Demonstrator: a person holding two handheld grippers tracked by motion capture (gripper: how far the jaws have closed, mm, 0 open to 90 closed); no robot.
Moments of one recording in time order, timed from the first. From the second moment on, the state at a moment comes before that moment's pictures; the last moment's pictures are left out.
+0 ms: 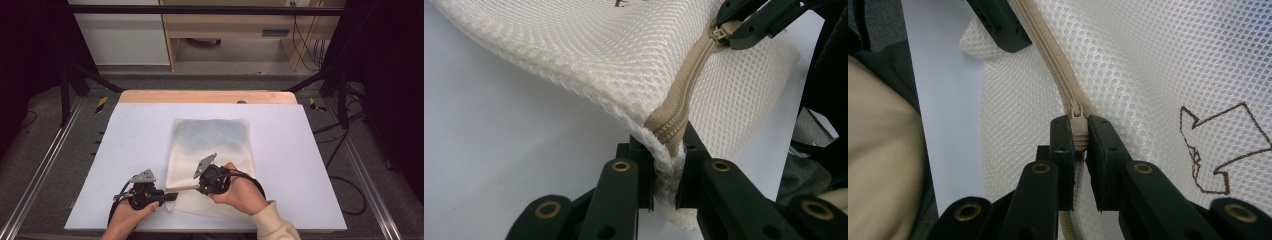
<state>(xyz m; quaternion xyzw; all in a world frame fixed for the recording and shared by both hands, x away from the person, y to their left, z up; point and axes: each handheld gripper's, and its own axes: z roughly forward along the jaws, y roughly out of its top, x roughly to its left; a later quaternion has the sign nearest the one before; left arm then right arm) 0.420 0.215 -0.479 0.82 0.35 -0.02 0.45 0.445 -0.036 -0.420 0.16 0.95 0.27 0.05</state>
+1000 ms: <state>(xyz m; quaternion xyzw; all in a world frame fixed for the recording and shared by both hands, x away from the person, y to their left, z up) 0.420 0.215 -0.477 0.82 0.34 -0.01 0.45 0.443 -0.044 -0.418 0.16 0.95 0.27 0.06</state>
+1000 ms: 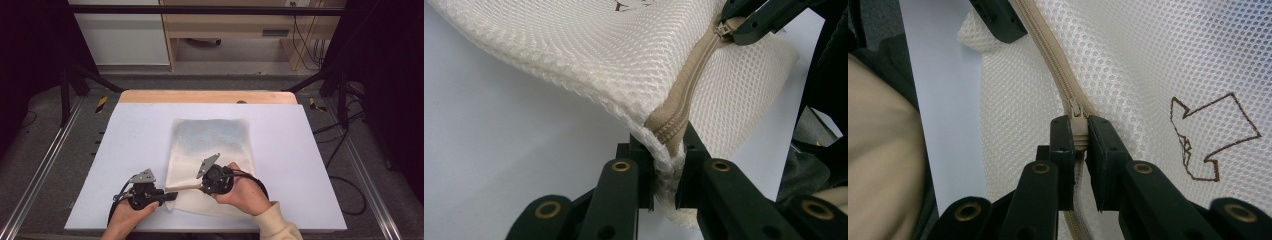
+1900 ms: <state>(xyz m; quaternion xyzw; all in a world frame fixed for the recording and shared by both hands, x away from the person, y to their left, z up) 0.418 0.212 -0.477 0.82 0.34 -0.01 0.45 0.437 -0.058 -0.418 0.17 0.94 0.28 0.06</state>
